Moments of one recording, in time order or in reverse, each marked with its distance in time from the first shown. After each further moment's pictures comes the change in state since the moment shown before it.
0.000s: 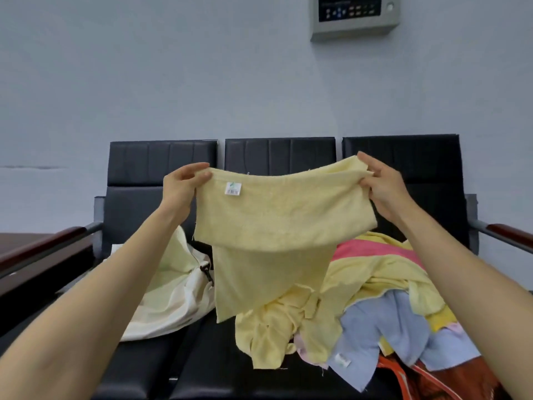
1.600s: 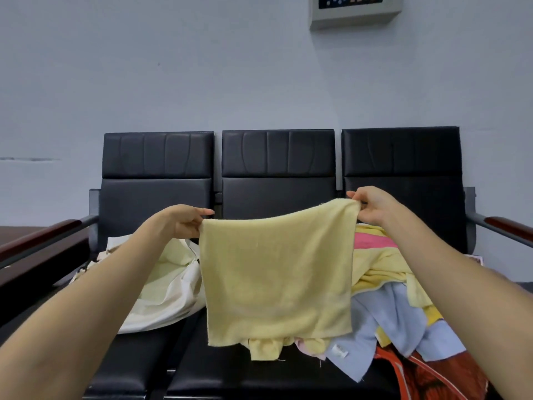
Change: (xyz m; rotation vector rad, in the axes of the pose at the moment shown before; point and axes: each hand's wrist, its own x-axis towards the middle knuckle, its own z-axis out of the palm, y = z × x) left_hand -0.009 -0.044 -0.006 0.086 -0.215 -0.776; right_hand 0.007 0.039 0.009 0.413 0.156 0.631
